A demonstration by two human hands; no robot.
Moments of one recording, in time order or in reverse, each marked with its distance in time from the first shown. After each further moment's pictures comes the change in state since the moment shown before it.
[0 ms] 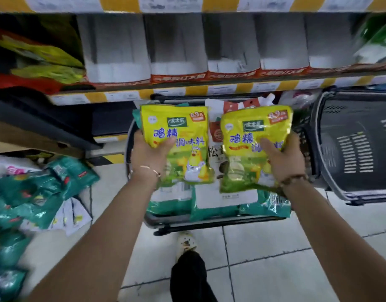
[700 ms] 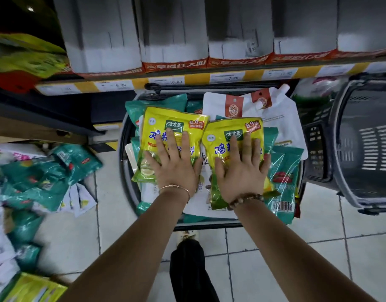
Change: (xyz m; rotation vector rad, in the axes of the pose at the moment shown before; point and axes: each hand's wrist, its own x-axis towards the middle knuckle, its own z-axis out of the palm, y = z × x) left_hand -0.020 -0.051 0.083 1.157 -0.076 0.306; right_hand -0.025 0.008 0.075 -0.810 -0.164 -0.273
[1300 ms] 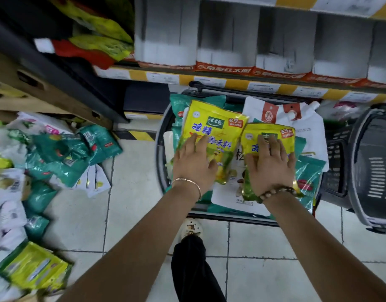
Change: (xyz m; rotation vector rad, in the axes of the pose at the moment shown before) left_hand -0.028 -0.047 -0.059 -0.452 -0.083 0.033; right_hand -0.009 -0.017 -0.037 -0.077 -0.051 -0.102
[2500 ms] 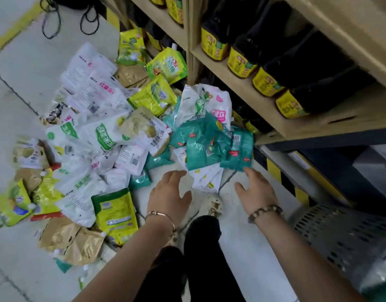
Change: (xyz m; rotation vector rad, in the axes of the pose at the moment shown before) left_hand -0.148 -0.505 -0.173 -0.414 0.239 -0.697; right_hand -0.077 -0.532 0.160 -0.043 -0.376 -0.525
